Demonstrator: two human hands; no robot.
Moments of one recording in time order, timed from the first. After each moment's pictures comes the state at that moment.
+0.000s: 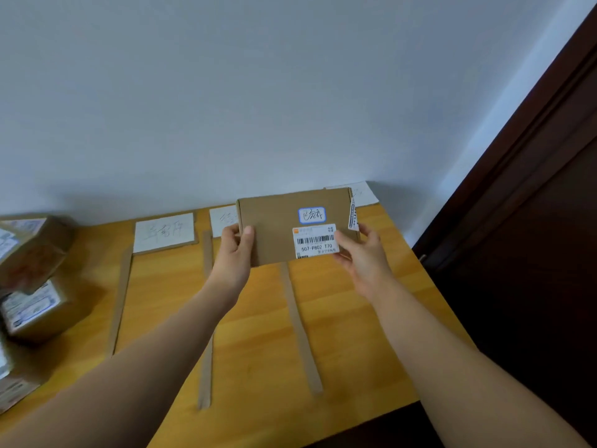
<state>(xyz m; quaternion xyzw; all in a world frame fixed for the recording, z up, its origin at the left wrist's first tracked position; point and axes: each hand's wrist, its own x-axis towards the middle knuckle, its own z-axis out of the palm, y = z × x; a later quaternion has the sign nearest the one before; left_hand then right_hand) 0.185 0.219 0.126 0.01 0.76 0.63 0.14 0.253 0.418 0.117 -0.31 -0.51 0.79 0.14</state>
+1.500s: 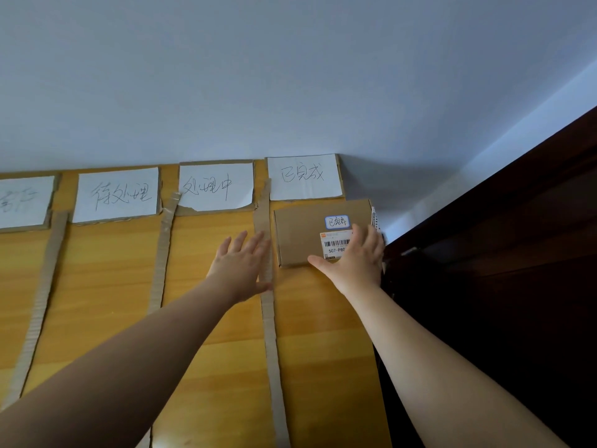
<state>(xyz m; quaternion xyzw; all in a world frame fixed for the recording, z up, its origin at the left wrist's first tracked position) 0.106 0.481 -0.029 0.27 0.92 -0.09 0.26 0.165 0.685 -0.032 -0.29 -0.92 0.23 -0.10</state>
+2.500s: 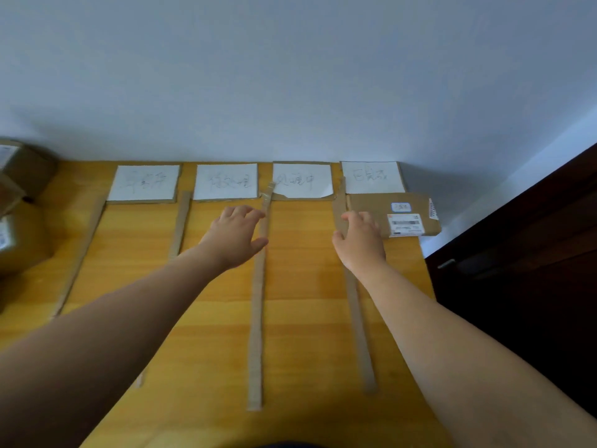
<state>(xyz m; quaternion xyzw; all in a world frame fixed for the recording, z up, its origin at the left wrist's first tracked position) 0.131 0.295 0.075 0.18 0.97 0.07 0.16 0.177 0.515 0.049 -0.18 -0.95 0.26 -0.06</state>
